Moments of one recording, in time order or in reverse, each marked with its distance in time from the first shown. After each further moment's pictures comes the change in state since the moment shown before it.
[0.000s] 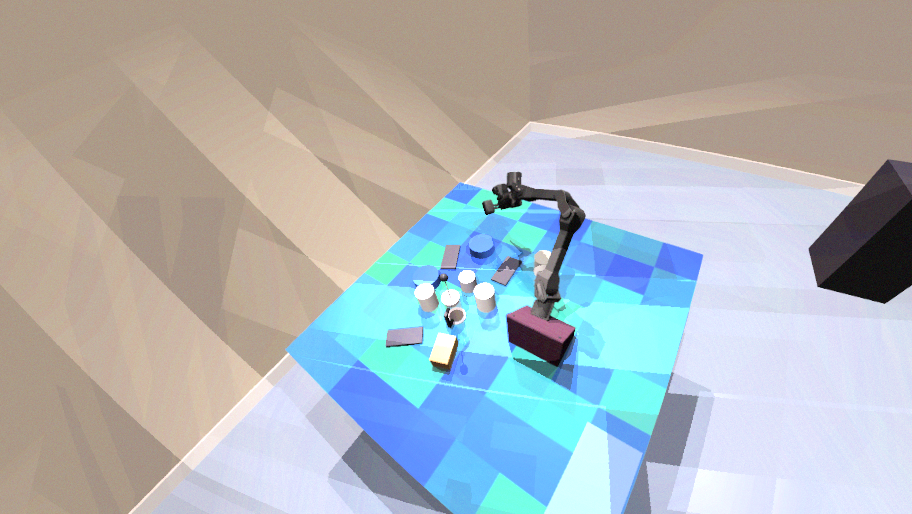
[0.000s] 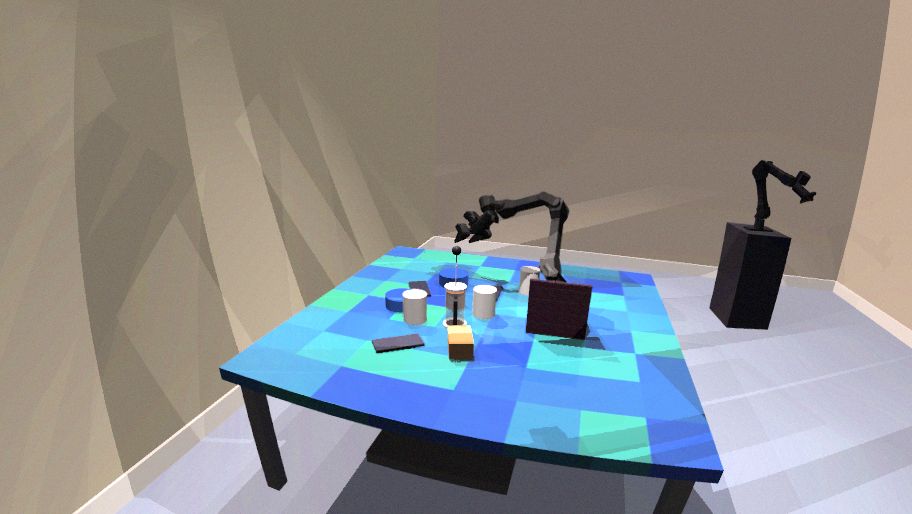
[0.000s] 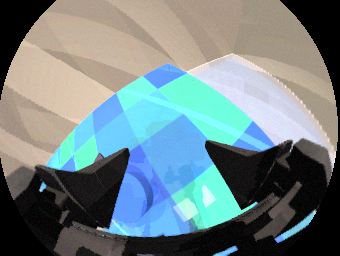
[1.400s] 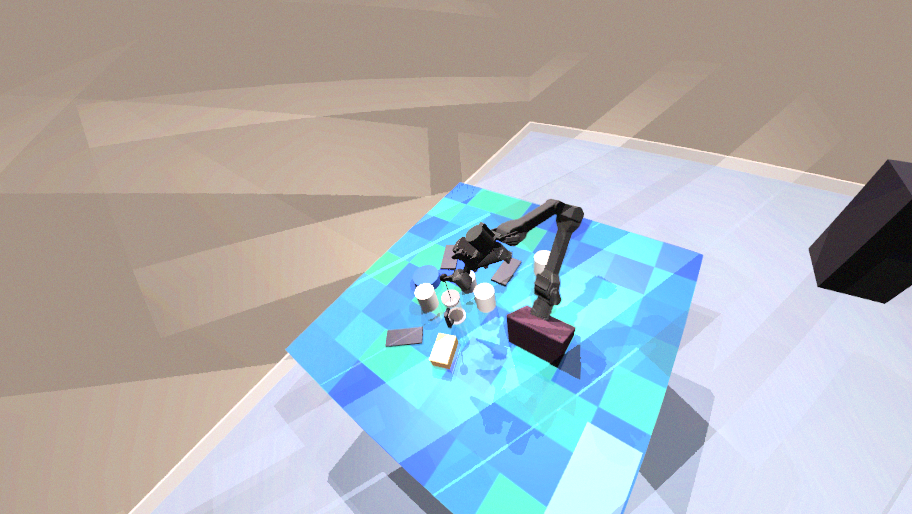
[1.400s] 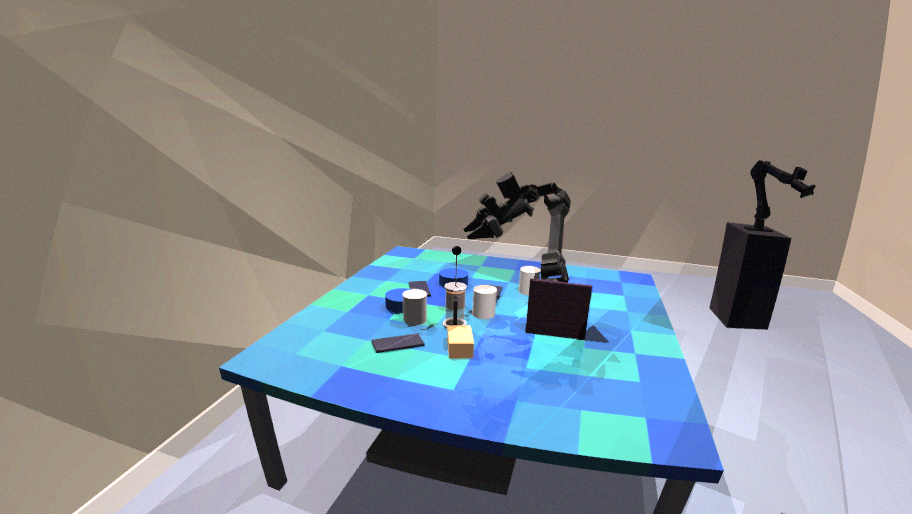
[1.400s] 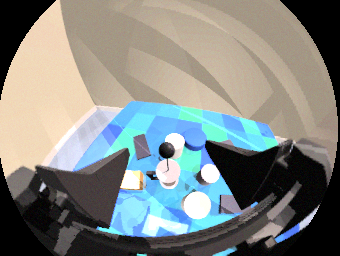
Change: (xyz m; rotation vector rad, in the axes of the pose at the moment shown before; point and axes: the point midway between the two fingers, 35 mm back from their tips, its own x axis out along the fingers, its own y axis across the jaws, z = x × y) arm -0.321 0.381 -0.197 -0.658 -0.161 0.608
